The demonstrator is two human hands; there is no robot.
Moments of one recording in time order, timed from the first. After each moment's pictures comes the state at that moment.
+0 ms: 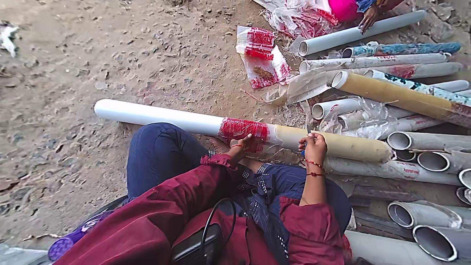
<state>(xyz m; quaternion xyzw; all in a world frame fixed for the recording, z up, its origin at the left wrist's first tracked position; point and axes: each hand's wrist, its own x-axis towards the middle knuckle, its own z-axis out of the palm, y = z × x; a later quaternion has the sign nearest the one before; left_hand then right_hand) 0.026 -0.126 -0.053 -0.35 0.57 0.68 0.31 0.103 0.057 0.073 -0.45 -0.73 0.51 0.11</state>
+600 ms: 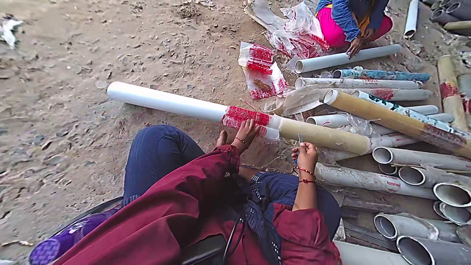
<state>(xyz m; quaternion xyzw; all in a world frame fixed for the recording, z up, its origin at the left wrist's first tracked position) -0.023 -0.112 -0.027 0.35 0.93 0.10 0.11 0.103 0.045 0.079 -0.43 -0.75 0.48 0.11</state>
